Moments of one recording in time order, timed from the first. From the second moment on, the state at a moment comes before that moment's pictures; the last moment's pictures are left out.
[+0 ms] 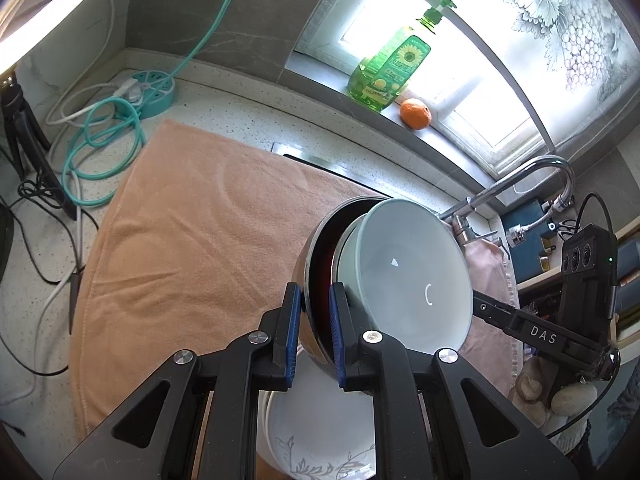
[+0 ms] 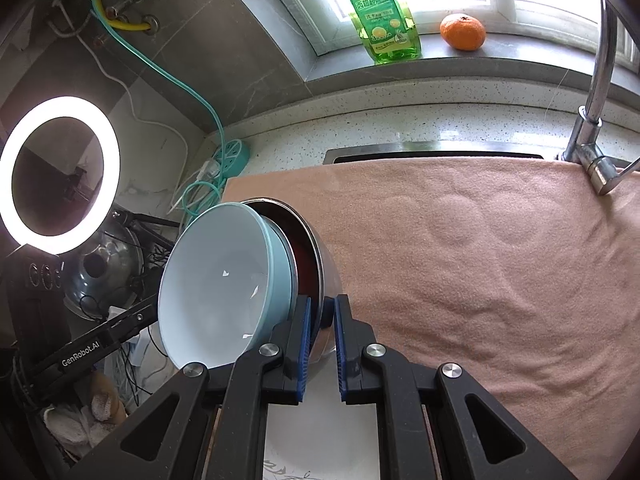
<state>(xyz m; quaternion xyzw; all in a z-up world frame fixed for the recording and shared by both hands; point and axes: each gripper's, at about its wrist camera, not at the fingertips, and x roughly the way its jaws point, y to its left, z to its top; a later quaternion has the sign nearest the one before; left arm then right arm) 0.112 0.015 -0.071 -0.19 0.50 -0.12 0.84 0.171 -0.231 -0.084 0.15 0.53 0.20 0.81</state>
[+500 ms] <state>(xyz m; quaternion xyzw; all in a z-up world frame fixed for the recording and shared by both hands) 0.075 0.000 -0.076 -0.18 0.51 -0.16 0.82 0.106 -0.247 -0.081 0.18 0.52 0.16 0.82</state>
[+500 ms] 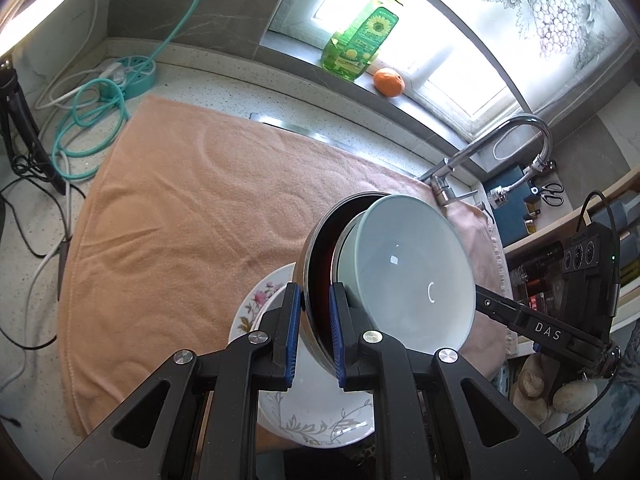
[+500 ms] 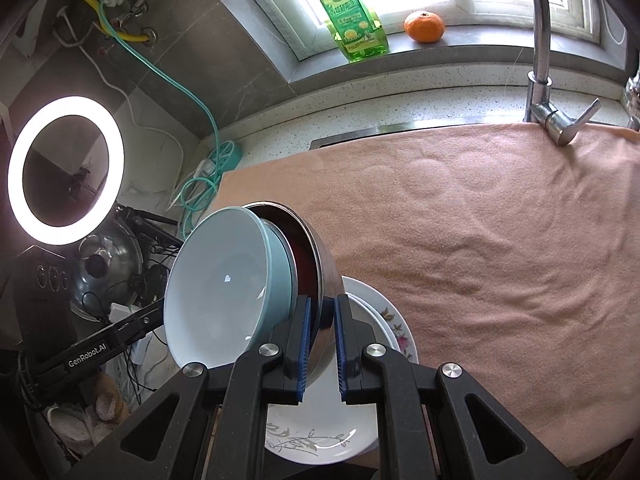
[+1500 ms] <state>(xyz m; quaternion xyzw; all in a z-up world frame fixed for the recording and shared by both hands) 0.054 -0.004 -0.097 -0.17 0.54 -0.18 0.80 0.064 -0.252 -0.121 0.20 0.55 0.14 0.80</state>
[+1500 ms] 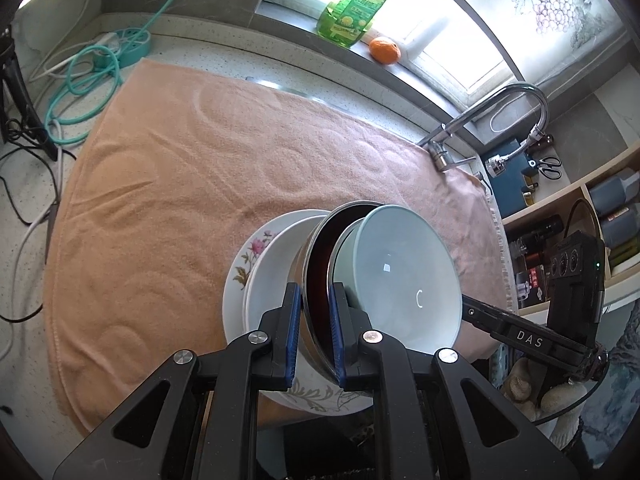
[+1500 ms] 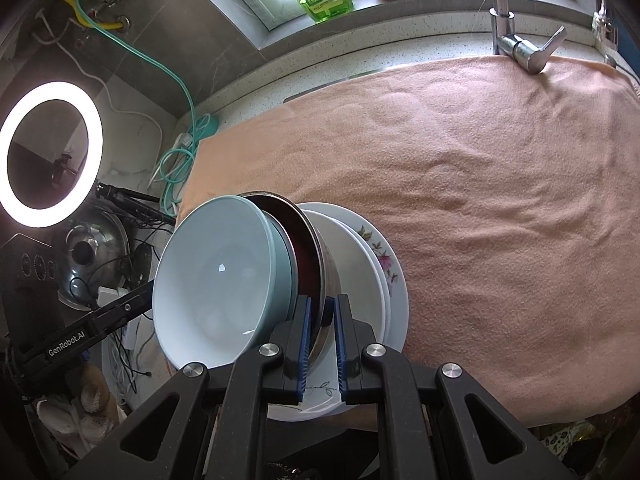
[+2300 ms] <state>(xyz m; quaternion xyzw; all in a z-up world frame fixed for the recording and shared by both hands) 0.053 0.004 -0.101 -0.19 0.54 -0.20 0.80 0.069 -0.248 -0.125 0.18 0.55 0.13 0.80</state>
